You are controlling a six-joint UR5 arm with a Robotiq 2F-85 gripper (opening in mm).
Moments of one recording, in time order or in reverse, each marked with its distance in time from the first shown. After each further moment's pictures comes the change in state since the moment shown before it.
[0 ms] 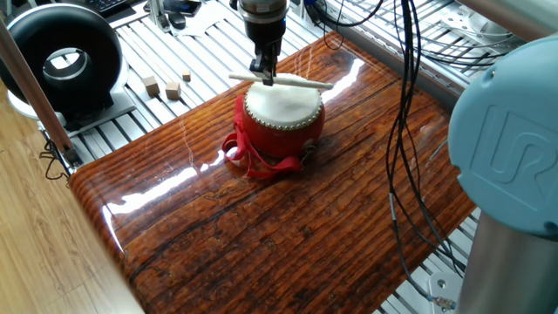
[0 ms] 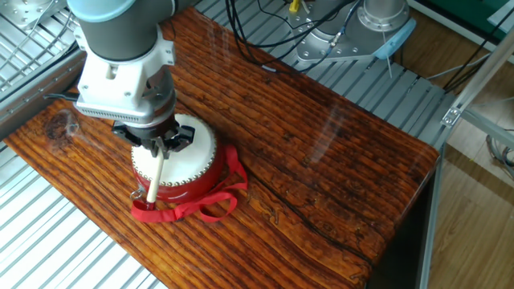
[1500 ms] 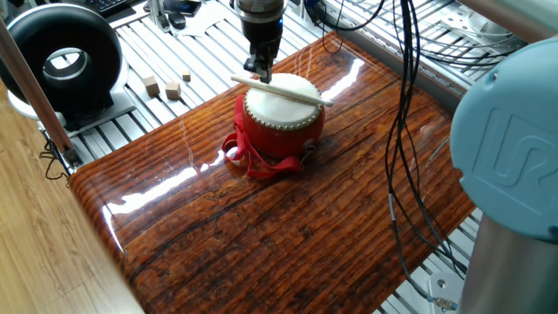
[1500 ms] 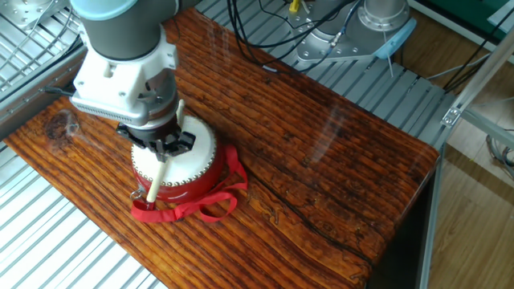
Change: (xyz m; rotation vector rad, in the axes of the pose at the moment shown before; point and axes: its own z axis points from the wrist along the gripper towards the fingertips) arm -0.016 0.013 -0.010 -0.004 -0.038 0.202
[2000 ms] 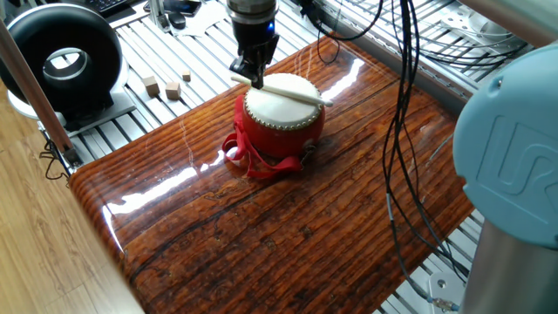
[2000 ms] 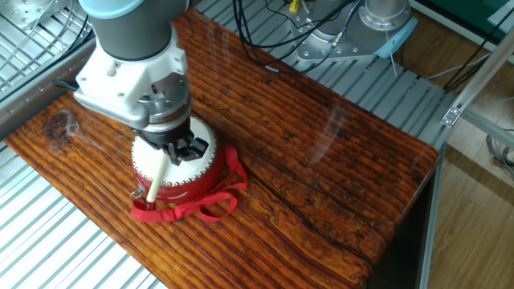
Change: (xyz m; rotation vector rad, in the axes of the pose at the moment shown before) arm 0.002 0.024 -0.007 -0.038 0.015 0.107
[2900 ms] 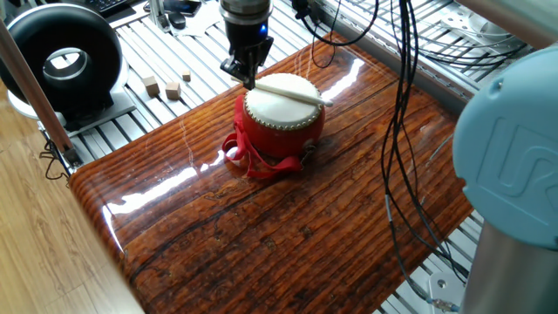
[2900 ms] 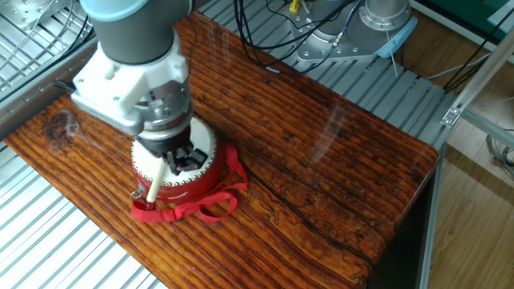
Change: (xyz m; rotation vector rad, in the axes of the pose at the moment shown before) arm -0.025 0.000 0.006 -0.005 -0.044 0.074
